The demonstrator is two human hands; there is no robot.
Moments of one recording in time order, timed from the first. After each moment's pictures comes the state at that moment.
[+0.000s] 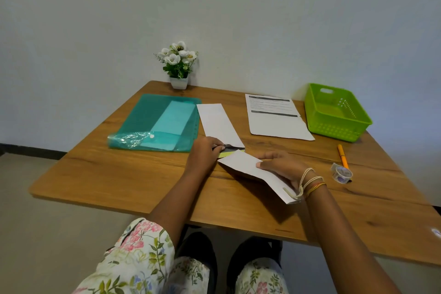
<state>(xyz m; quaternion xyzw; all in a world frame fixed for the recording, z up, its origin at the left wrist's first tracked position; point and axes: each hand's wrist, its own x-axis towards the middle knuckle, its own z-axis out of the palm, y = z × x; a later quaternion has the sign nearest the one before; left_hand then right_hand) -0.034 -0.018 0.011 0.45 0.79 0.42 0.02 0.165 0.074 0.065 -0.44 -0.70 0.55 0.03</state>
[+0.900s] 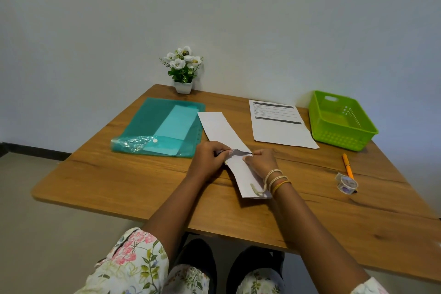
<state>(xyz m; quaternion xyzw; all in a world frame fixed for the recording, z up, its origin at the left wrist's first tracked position) -0.034 -0.023 0.013 0.47 0.73 0.49 0.03 0.098 0.066 0.041 -0.50 -0.69 0.48 0.19</state>
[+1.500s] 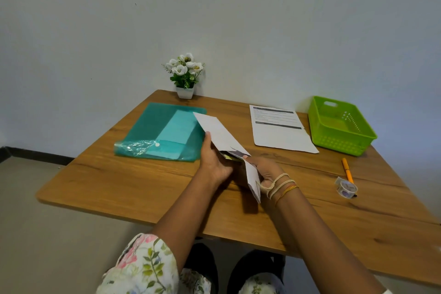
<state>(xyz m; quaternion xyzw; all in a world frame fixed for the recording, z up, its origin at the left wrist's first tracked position) -0.011 -0.002 0.038 -0.03 0.24 0.81 0.53 0.098 0.060 0.047 -0.45 -0.43 0.76 0.18</state>
